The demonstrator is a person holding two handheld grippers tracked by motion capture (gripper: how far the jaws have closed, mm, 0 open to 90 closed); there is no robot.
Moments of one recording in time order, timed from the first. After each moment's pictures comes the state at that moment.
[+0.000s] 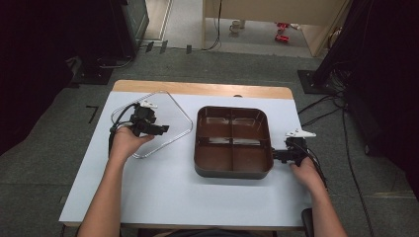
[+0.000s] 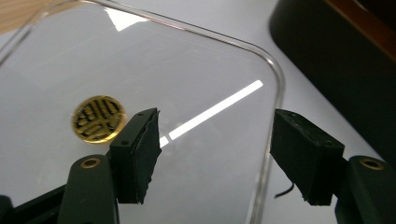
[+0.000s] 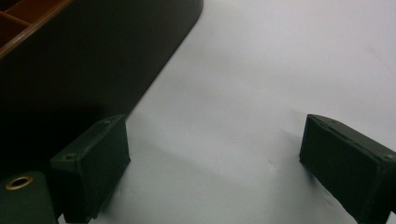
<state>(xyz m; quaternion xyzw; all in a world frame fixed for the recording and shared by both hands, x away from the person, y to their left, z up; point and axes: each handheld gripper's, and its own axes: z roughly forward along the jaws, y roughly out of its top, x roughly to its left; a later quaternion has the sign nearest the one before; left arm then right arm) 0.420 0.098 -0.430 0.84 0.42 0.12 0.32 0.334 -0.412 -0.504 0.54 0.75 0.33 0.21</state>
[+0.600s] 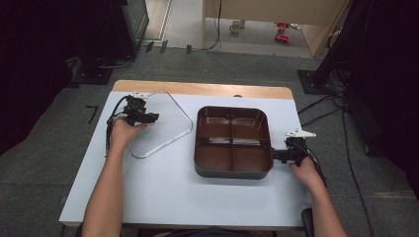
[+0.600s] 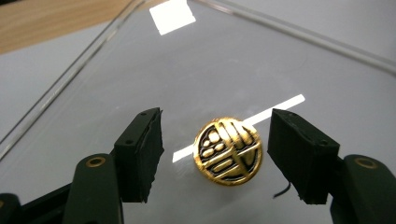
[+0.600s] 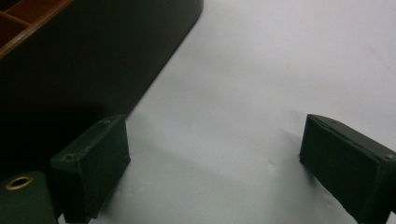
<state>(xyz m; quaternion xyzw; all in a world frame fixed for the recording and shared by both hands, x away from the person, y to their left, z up) 0.474 0.129 -0.465 0.81 0.47 0.17 0.30 0.334 -0.412 -0.504 0.54 0.75 0.33 0.21</state>
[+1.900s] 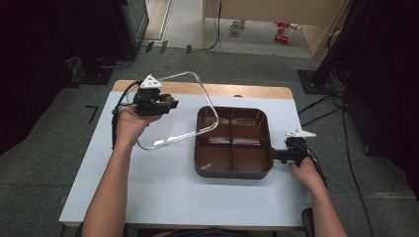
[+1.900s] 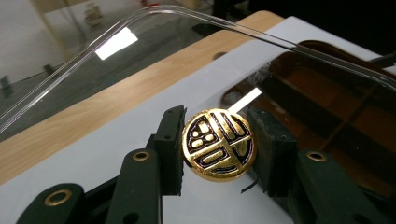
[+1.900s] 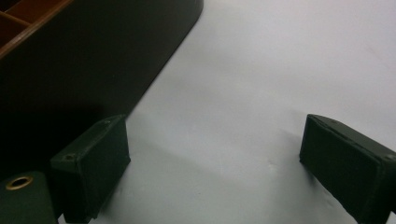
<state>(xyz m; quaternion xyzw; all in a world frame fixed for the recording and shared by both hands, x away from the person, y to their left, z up) 0.413 0.058 -0.346 0.82 0.33 0.16 0.44 0.334 -0.412 -0.505 0.54 0.75 0.33 0.21</state>
